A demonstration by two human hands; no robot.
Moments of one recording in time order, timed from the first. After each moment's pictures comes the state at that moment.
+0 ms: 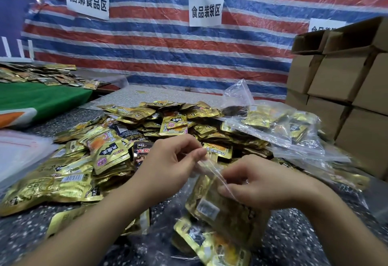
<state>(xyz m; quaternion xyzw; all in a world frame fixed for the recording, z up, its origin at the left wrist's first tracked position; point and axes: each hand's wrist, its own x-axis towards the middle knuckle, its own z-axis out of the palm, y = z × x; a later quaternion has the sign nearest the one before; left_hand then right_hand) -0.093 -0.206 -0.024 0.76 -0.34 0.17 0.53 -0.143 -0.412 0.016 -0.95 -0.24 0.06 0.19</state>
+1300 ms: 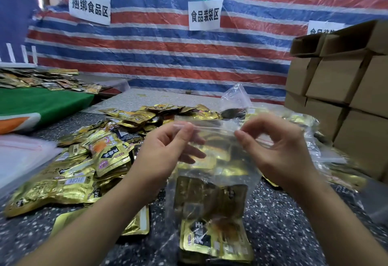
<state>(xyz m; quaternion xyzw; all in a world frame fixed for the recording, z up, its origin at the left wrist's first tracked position) -0.103 -0.210 -0.003 0.60 -0.27 0.06 0.75 -0.142 -0.419 0.025 -0.81 -0.26 -0.42 0.33</state>
